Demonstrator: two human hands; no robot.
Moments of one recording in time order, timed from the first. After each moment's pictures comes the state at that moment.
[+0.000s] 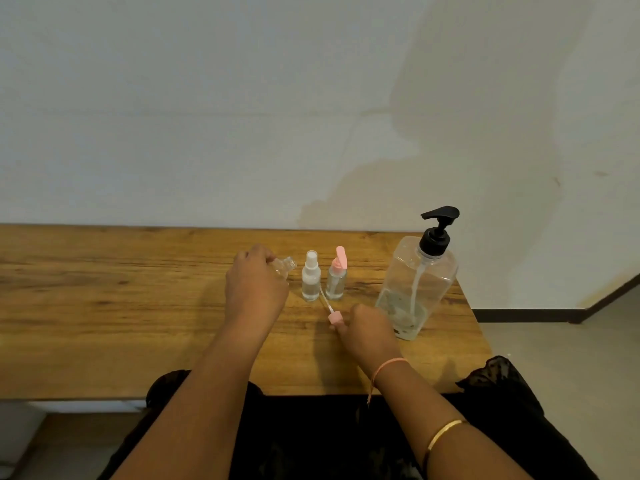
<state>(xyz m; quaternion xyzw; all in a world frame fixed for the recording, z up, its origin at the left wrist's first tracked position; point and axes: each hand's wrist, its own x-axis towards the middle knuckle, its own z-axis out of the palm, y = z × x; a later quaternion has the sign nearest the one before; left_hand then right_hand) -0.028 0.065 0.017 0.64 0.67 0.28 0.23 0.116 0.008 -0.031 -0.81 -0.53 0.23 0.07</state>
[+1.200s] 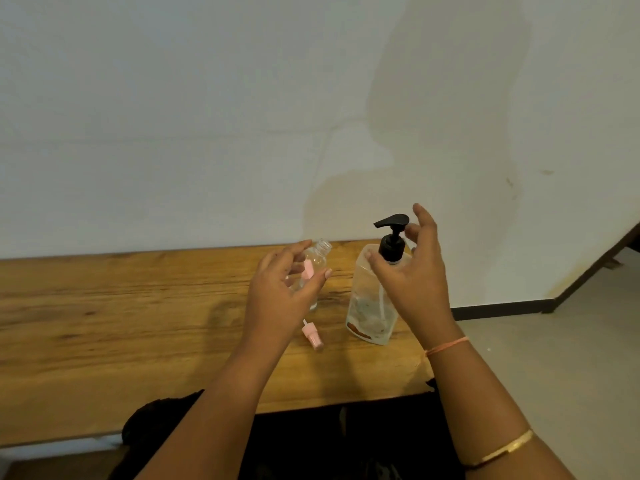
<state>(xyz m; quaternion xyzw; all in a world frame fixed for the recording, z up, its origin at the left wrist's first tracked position) 0.022 0.034 0.030 0.69 0.44 0.46 0.35 0.180 -0.020 0.060 -0.70 -0.47 0.13 0.53</state>
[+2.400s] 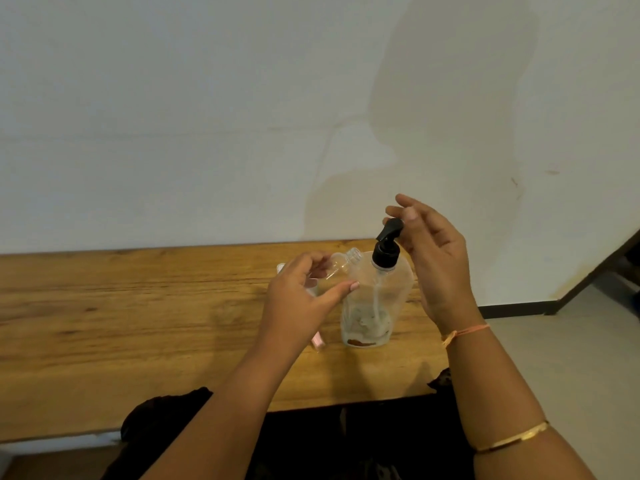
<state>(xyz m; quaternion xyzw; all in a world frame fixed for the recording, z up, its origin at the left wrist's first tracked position) 0.034 0.022 0.033 0.69 0.42 0.44 0.40 0.194 -0.017 0.076 -0.53 -0.42 0.27 0.68</state>
